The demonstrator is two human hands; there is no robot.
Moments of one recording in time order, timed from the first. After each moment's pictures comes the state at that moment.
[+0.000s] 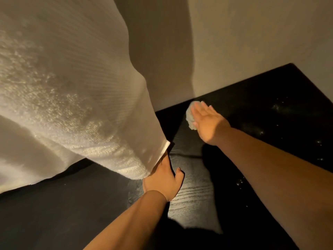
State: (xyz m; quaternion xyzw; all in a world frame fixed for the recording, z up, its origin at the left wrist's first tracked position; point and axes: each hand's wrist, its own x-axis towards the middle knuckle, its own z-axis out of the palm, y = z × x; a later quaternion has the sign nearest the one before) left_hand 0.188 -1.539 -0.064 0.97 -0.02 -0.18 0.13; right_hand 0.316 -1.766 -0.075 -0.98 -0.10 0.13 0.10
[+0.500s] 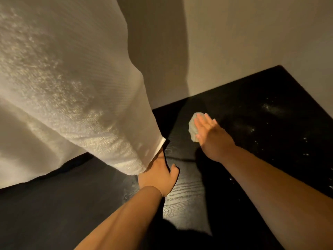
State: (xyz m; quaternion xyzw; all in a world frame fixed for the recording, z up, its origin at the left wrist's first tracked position) left_hand 0.189 -1.539 -0.069 0.97 0.00 -0.21 0.14; right_hand 0.249 -1.775 -0.083 -0.99 -0.09 0.04 0.13
